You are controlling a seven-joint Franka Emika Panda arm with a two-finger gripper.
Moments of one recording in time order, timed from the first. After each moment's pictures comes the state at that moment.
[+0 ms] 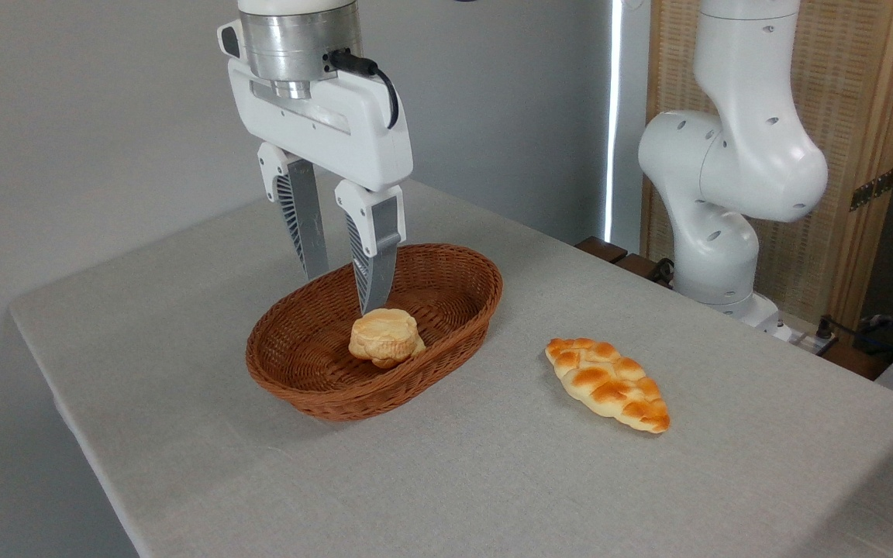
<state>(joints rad) -0.02 -0.04 -0.03 -1.70 -0.04 1.72 0.66</state>
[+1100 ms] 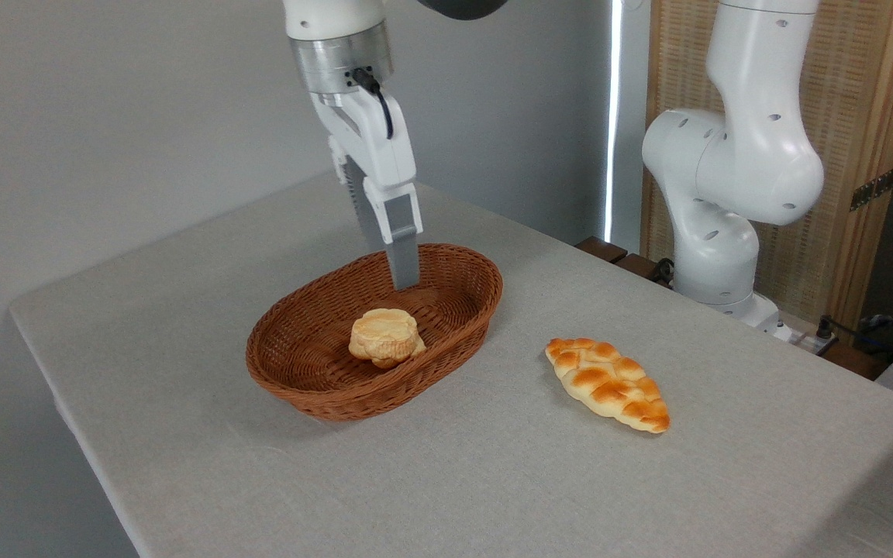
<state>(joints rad) -0.14 -0.22 -0.04 -1.97 -0.03 1.72 0.89</state>
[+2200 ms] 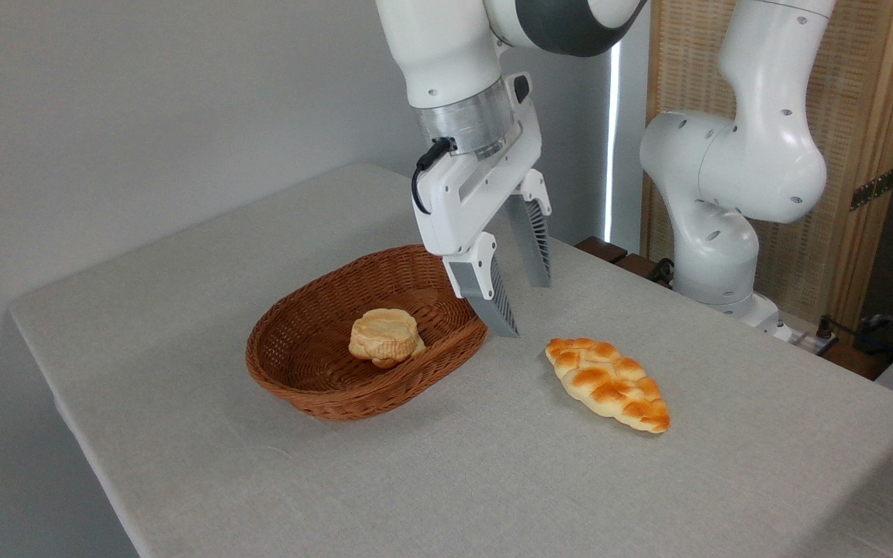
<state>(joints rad) -0.06 -0.42 0.00 -2.29 0.12 1.72 1.90</state>
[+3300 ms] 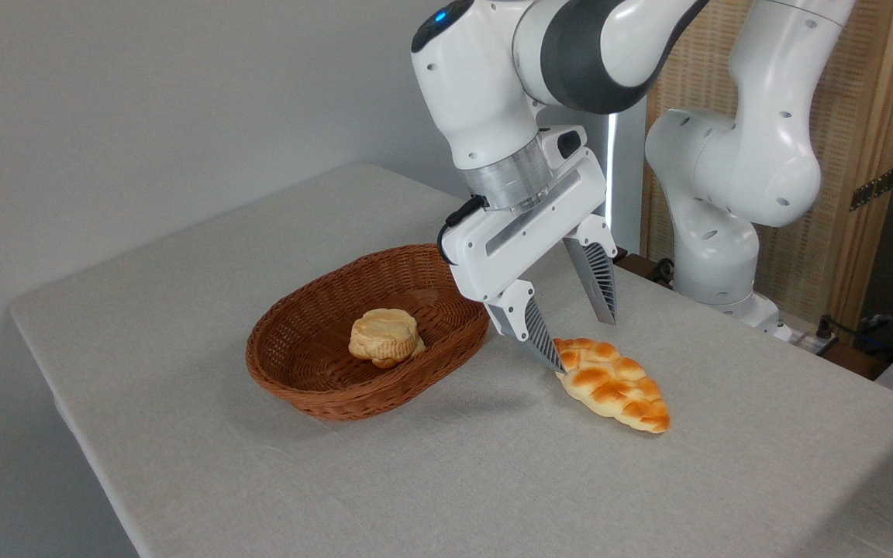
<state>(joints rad) -0.22 -0.49 0.15 -2.51 0.29 1.78 2.14</state>
